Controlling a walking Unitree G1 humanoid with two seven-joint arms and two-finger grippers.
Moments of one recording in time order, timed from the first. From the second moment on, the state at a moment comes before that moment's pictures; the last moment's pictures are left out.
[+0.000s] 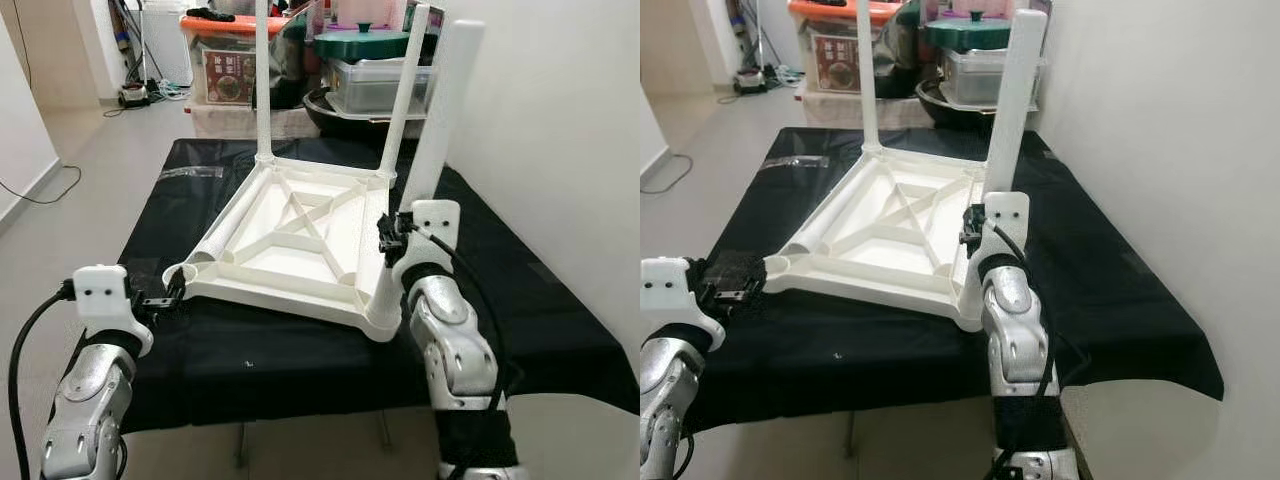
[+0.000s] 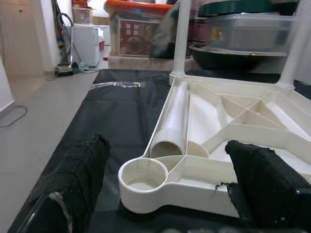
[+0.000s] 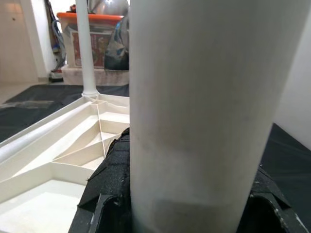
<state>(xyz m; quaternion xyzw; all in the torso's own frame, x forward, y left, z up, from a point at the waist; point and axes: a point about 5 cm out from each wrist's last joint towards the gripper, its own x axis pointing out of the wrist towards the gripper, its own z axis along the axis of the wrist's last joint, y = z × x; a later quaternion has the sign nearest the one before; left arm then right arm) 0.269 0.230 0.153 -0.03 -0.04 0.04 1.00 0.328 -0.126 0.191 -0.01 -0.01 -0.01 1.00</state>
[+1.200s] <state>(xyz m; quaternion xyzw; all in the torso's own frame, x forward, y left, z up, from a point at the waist) 0.271 0.226 0.150 -0.03 -0.04 0.03 1.00 0.388 -0.141 0.196 0.03 0.00 -0.01 1.00</state>
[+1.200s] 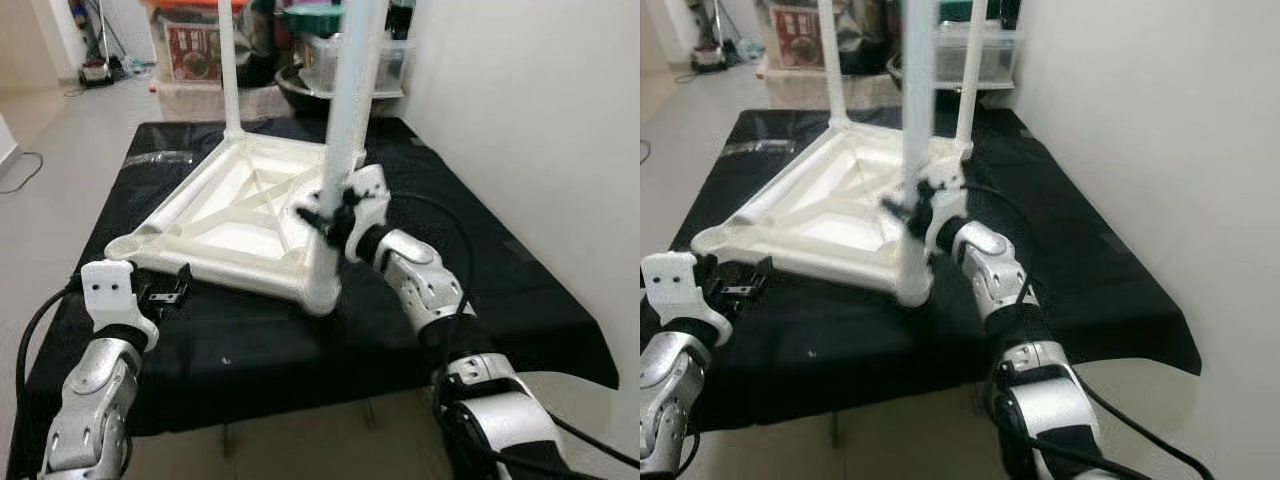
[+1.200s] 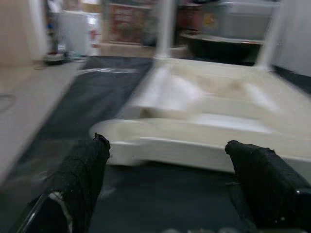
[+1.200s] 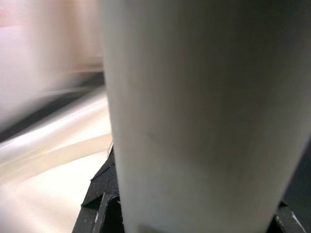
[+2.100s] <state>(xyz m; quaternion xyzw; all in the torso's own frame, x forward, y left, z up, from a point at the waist) 0.275 0.226 0.155 -0.04 -0.05 0.02 1.00 0.334 -0.092 0.231 -0.03 -0.08 0.55 0.83</state>
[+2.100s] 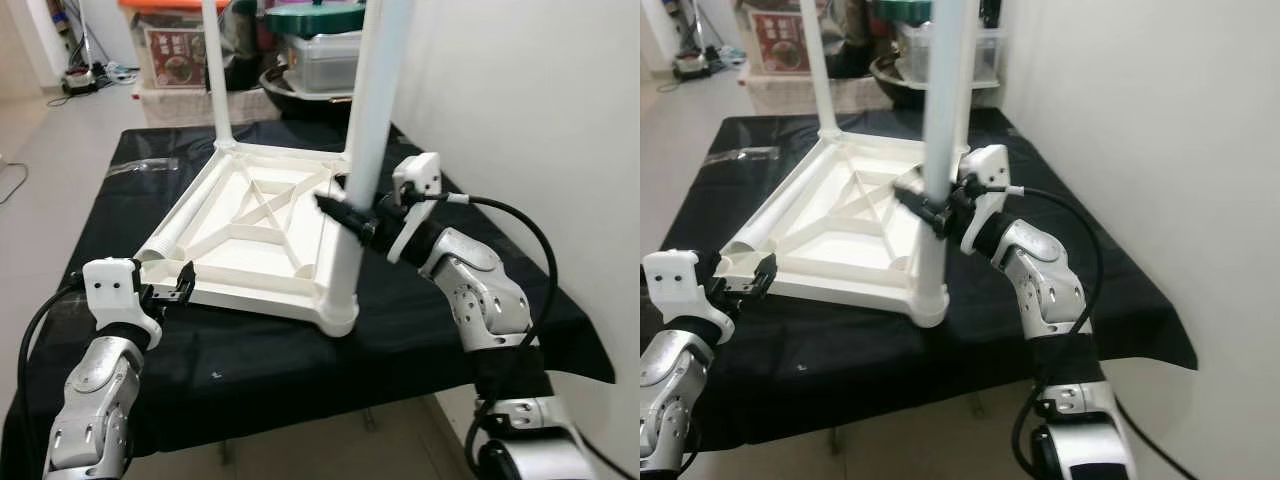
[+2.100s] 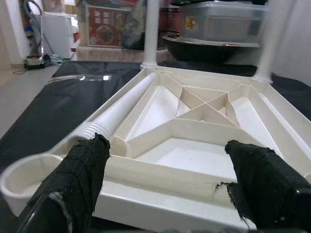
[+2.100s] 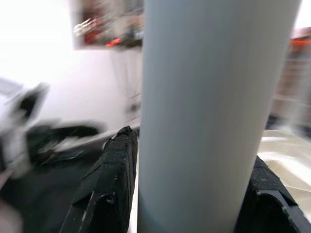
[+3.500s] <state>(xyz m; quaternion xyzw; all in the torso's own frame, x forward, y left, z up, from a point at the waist) 0.275 0.224 0.157 -0.04 -0.06 0.02 1.00 0.352 -0.091 0.239 0.11 -0.06 0.41 0.90</state>
